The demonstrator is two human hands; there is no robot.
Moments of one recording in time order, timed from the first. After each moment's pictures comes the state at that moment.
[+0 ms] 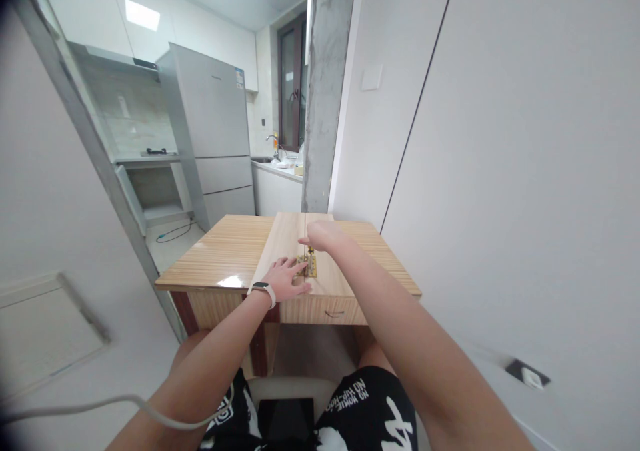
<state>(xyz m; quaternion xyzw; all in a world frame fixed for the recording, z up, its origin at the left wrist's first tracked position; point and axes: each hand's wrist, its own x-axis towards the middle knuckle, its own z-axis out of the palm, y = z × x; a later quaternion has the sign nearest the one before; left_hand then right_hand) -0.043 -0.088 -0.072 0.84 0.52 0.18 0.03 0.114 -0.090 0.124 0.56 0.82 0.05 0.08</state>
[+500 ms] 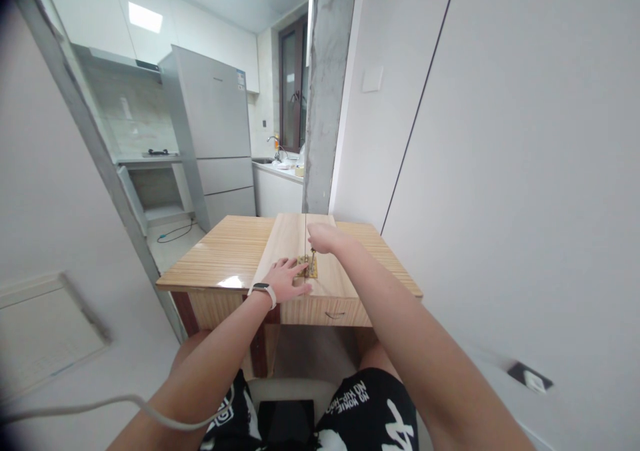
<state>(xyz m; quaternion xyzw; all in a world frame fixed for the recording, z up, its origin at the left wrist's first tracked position) -0.044 -0.088 -0.072 0.84 0.52 0.18 0.03 0.122 -0.083 0.115 0.54 0.84 0.04 0.05</state>
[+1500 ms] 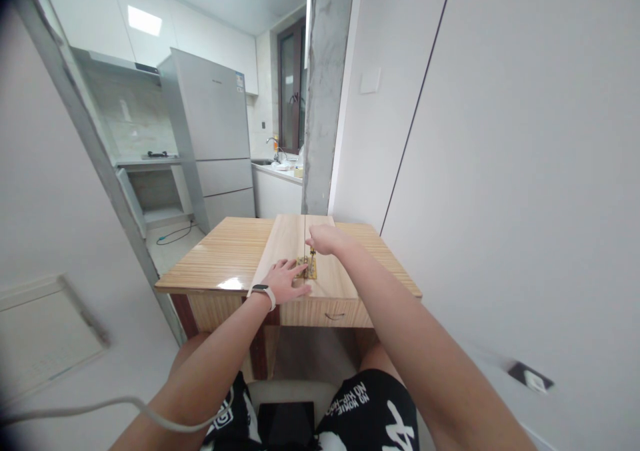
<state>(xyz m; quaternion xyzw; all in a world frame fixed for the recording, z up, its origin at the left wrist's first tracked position) -0.044 -0.086 -0.076 0.84 0.52 0.18 0.02 0.132 -0.080 0.111 0.54 0.84 0.05 0.05</state>
